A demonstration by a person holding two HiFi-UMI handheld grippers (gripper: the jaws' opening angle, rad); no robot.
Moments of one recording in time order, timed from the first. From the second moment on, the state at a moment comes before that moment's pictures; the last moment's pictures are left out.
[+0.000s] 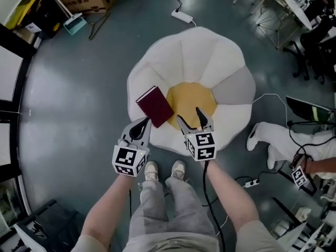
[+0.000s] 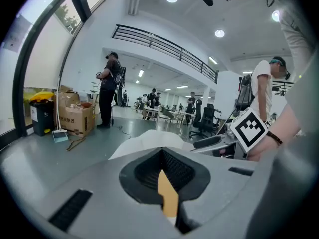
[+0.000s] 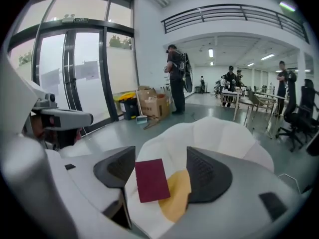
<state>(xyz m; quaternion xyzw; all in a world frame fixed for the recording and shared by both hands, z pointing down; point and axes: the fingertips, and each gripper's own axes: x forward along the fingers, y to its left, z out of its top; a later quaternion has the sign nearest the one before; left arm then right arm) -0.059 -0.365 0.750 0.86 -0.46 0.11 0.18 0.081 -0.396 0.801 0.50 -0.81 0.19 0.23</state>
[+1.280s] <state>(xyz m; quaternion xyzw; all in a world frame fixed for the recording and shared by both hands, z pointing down) -0.009 -0.240 0.262 0.91 -0.41 -0.02 -0.03 0.138 -0.215 0.293 0.56 -0.83 0.06 0.00</state>
